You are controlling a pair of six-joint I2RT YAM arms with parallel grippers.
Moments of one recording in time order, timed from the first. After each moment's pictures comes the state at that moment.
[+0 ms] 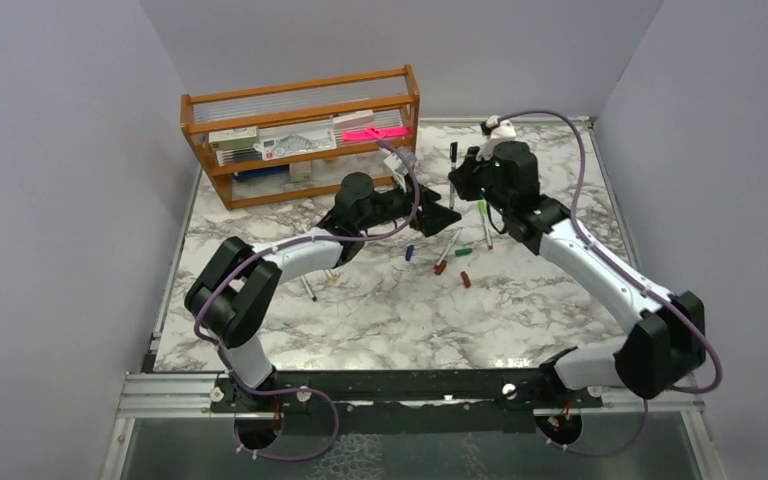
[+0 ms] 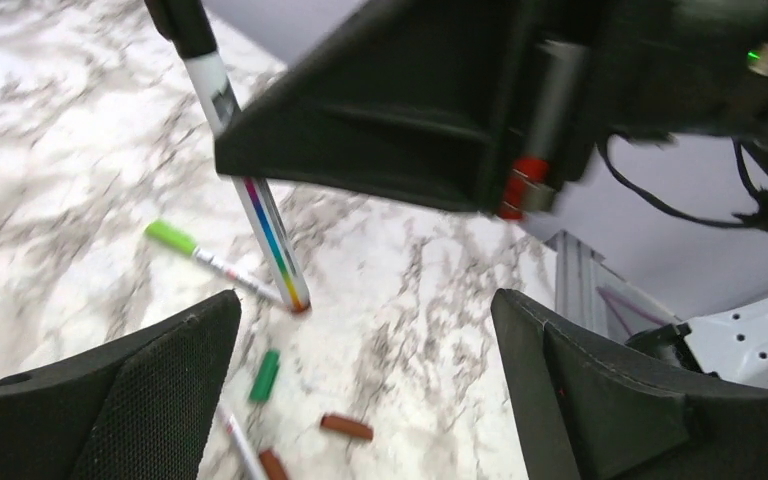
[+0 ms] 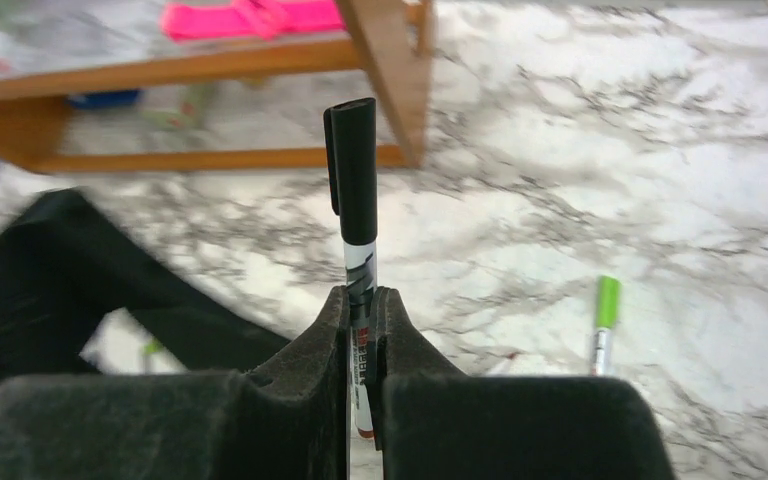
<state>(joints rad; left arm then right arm) -0.67 1.72 1.02 0.78 0.56 -0.53 0.48 1.29 1.07 -0.06 0.06 0.30</state>
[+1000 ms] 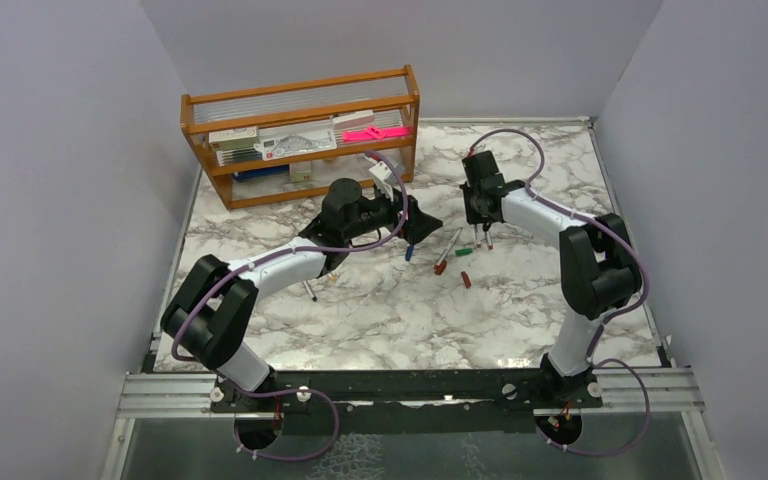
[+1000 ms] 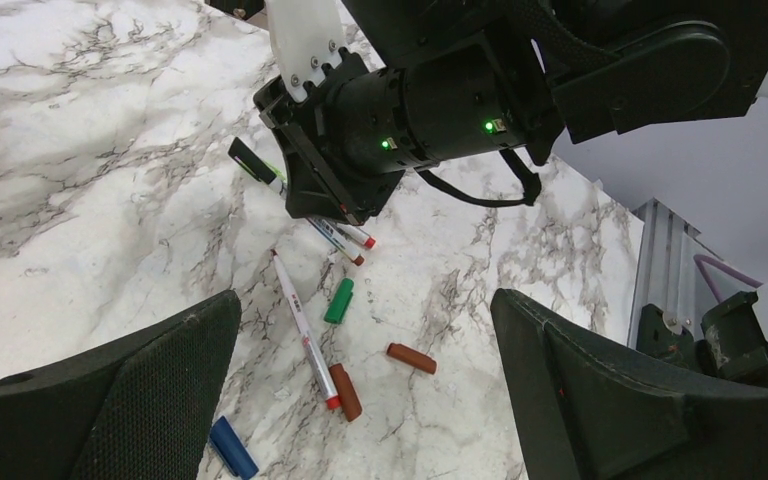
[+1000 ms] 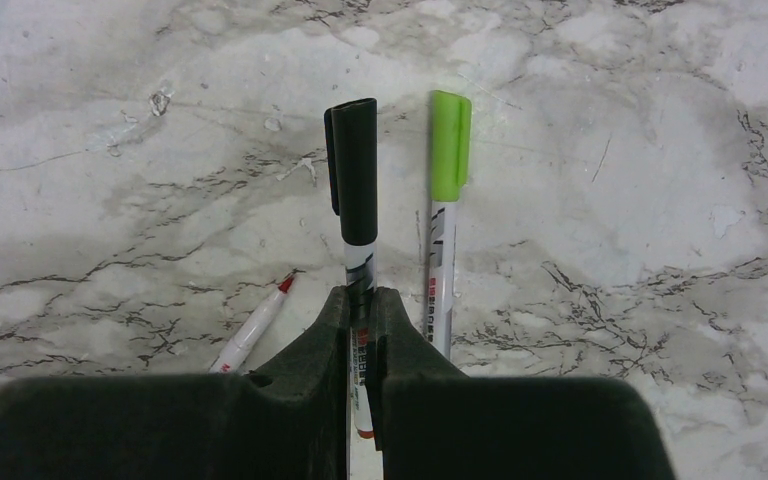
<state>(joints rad) -0.63 1.56 0.88 0.58 0.47 -0.37 0.38 1.82 1.23 -0.37 0.26 0.16</state>
